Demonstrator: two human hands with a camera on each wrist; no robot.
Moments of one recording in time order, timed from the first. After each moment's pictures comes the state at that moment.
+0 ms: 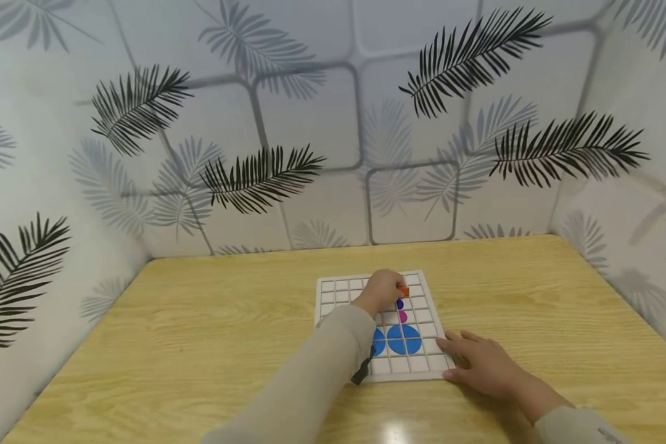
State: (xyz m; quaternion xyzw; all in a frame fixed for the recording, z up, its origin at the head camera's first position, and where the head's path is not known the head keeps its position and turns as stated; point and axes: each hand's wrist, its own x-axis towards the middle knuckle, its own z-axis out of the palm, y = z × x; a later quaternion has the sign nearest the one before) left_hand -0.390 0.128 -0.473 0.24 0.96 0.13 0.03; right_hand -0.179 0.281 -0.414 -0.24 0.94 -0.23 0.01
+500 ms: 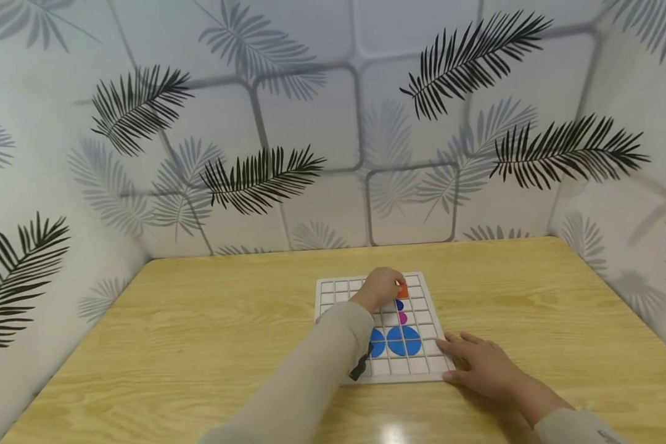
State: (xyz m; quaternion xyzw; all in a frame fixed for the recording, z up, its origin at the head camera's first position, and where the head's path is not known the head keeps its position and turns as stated) left_hand -0.407 0.131 -0.493 0.25 0.96 0.14 -0.01; right_hand -0.180 0.281 -0.413 -0.24 0.94 -0.23 0.01
